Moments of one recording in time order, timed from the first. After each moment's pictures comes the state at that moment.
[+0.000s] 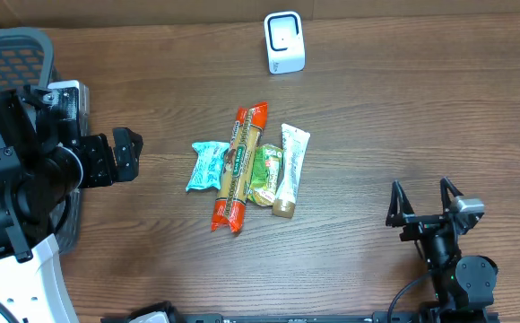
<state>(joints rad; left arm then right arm) 0.28 1.24 1.77 -1.44 0.24 0.11 0.07 0.02 0.02 -0.03 -0.09 0.25</state>
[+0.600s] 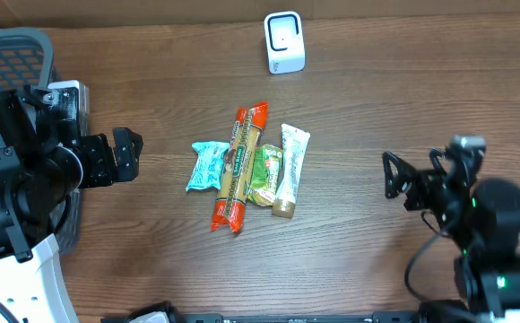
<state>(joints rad) 0.28 1.24 1.77 -1.44 0.24 0.11 0.07 0.71 0.66 -0.37 -0.27 0.28</state>
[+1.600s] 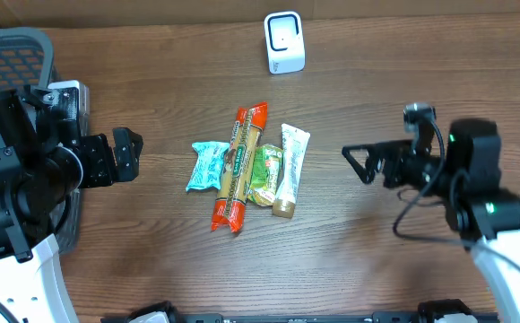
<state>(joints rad) 0.28 1.24 1.77 -1.44 0.24 0.11 0.12 1.12 0.94 -0.52 -0.65 0.32</state>
